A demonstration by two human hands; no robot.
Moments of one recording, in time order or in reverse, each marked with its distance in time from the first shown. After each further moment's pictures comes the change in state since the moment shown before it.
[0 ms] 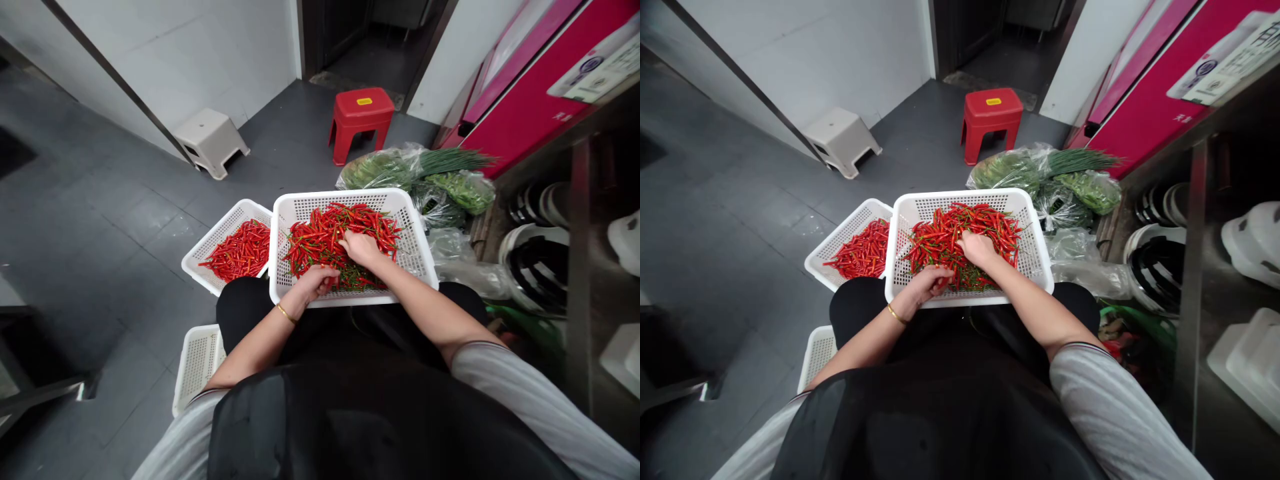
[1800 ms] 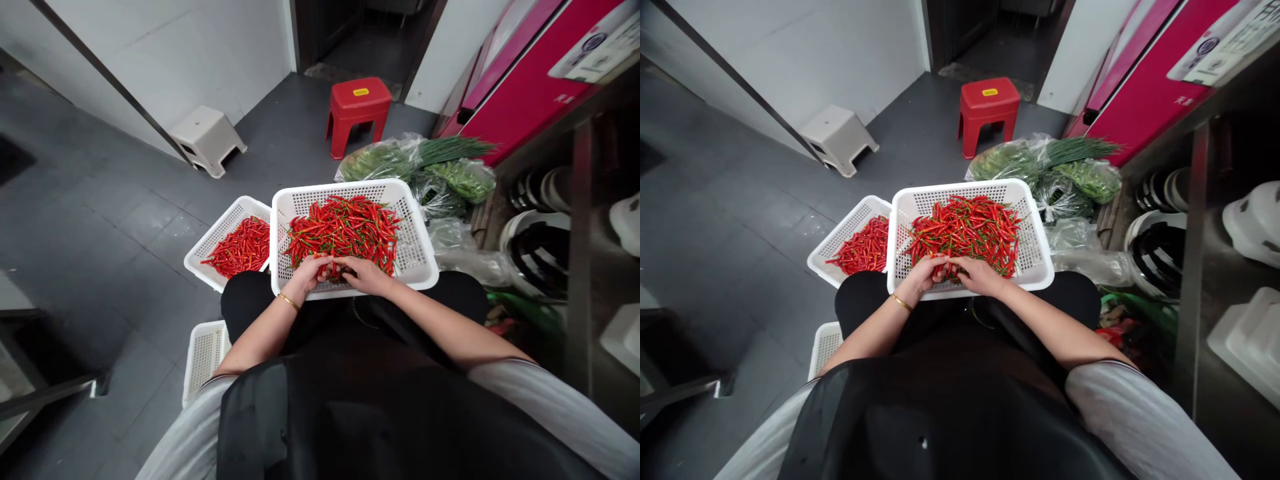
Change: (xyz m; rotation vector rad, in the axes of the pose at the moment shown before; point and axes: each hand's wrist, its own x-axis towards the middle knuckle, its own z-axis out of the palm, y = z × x) left_hand 0.010 -0.003 -0.010 -0.188 0.041 0.045; right_hand -0.082 0.008 0.034 0.563 0.074 -0.526
